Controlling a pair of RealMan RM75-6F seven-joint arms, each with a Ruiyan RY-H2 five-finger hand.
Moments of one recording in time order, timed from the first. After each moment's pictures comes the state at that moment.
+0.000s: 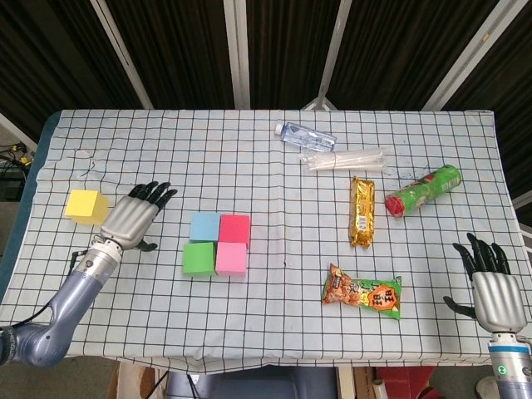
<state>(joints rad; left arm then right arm) -0.81 -1.13 -0.09 -1.87 0.86 1.00 0.56 0.09 -1.13 0.08 -1.64 -1.42 1.43 -0.14</state>
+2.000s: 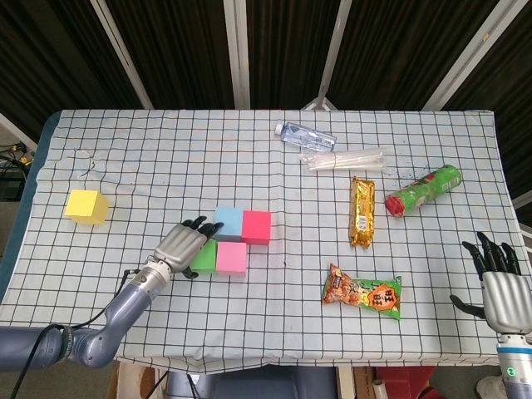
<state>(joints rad) -0.92 -1.38 -0.05 -1.81 0.77 0.95 0.65 0.08 -1.11 0.09 -1.64 -1.42 1.44 -0.08</state>
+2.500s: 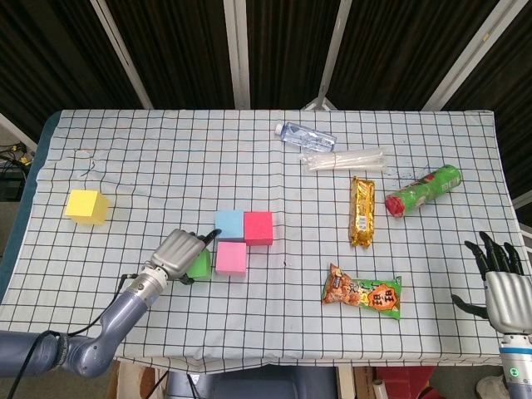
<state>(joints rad) -0.91 -1.37 0.00 -1.85 0.80 1.01 0.71 0.08 -1.10 0.08 -1.64 -1.42 1.45 -0.06</state>
